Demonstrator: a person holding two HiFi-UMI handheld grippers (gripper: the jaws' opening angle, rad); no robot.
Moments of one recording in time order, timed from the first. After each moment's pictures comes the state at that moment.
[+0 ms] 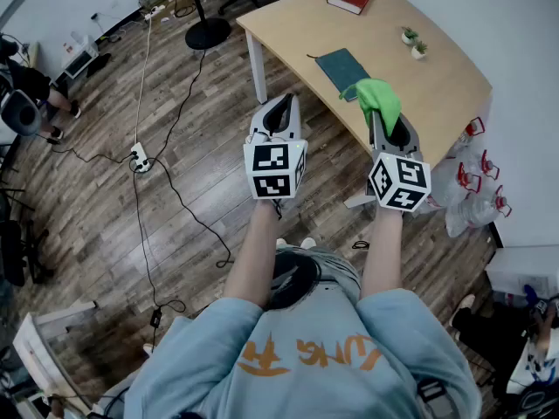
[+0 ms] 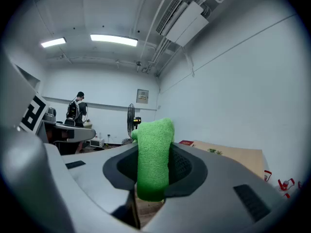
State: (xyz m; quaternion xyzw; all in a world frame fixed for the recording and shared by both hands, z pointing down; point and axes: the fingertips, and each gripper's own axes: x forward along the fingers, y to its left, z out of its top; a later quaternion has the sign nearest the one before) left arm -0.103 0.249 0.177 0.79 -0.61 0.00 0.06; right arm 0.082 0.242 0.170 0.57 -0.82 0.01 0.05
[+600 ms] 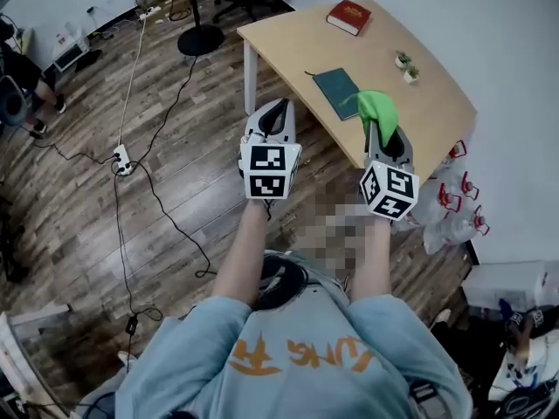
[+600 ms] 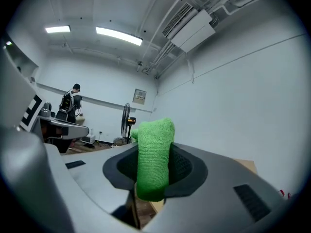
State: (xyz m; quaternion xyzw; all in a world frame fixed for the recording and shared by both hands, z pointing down) left arm -0.141 0.241 0.176 0.79 -0.61 0.00 0.05; right arm 0.056 0.236 0.155 0.60 -0.80 -0.03 0.06
